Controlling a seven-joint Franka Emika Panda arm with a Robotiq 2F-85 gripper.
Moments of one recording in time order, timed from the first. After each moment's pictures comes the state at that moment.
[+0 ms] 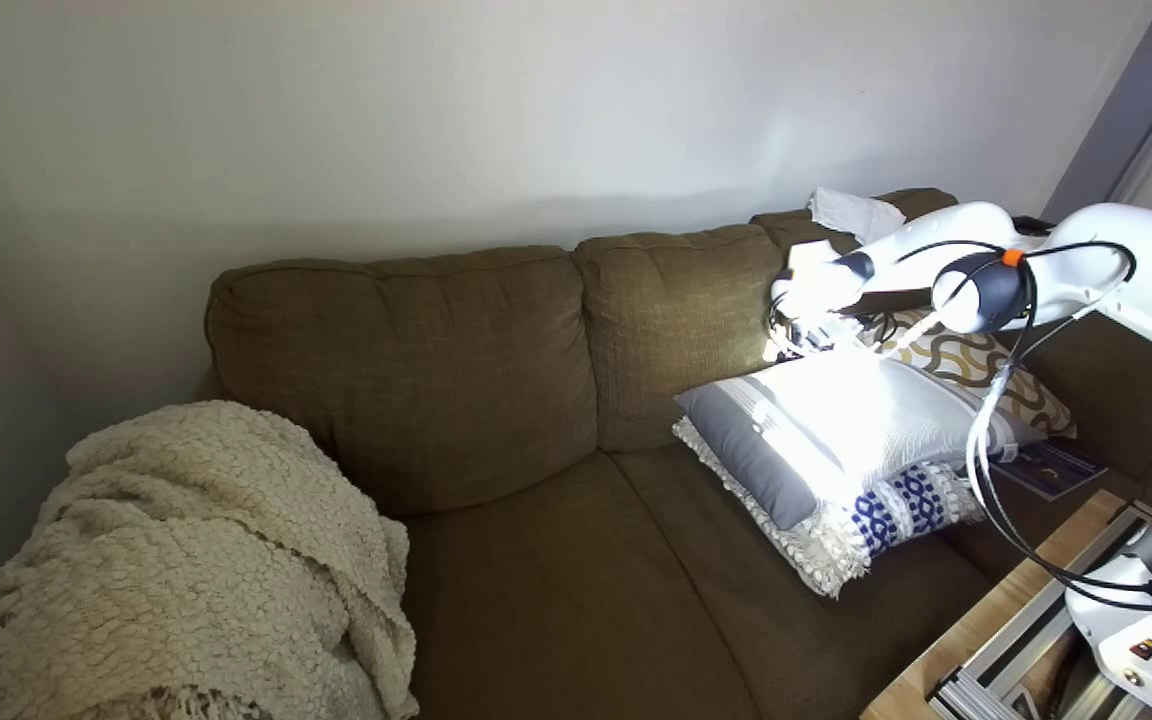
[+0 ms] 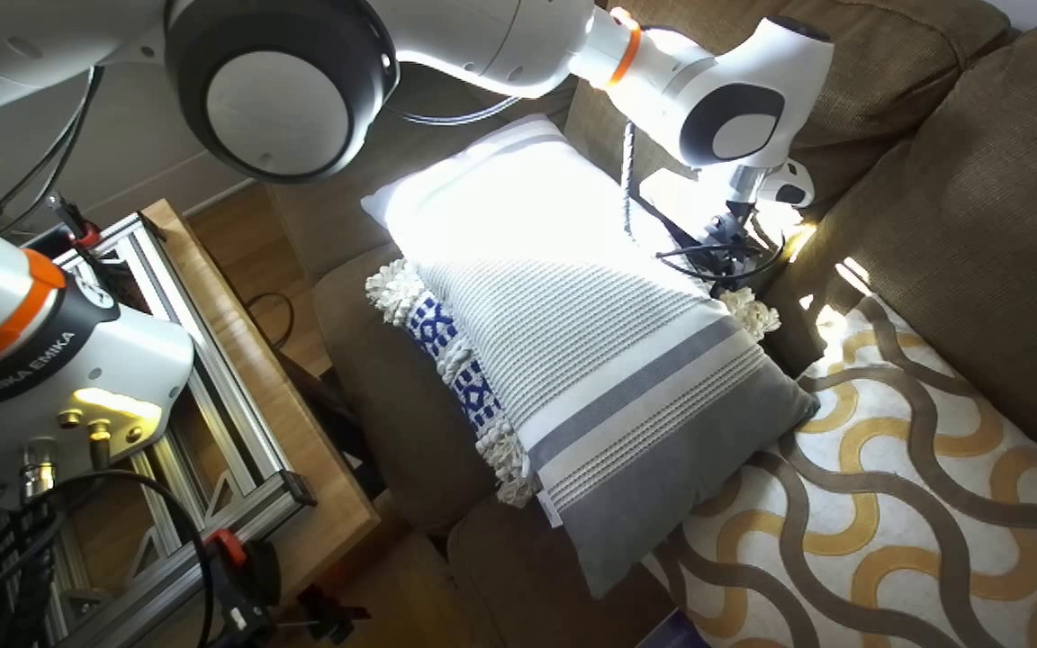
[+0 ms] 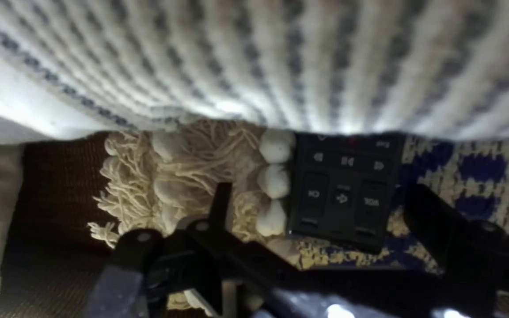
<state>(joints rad) -0.31 1.50 -0.13 -0.74 -0.05 2.00 -0.18</state>
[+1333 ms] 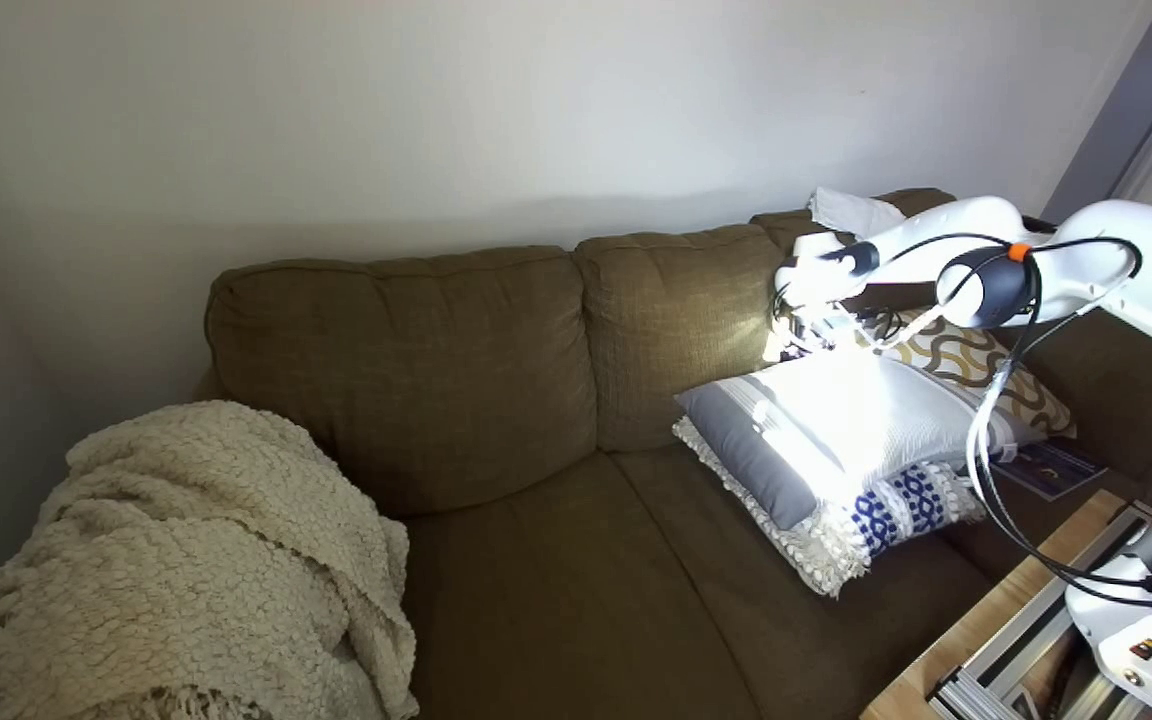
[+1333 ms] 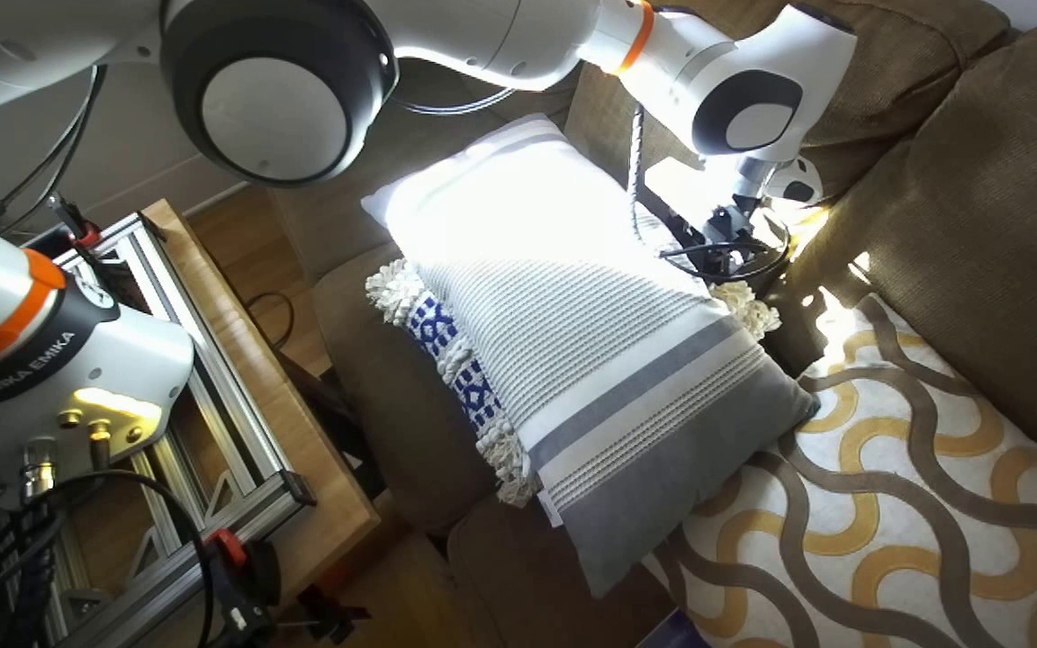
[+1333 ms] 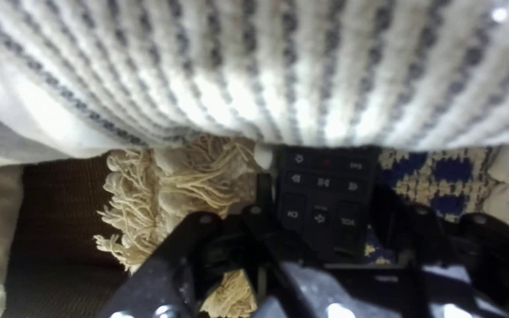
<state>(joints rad) -0.33 1.48 -0.10 -0.71 -0.03 1.91 -0.18</state>
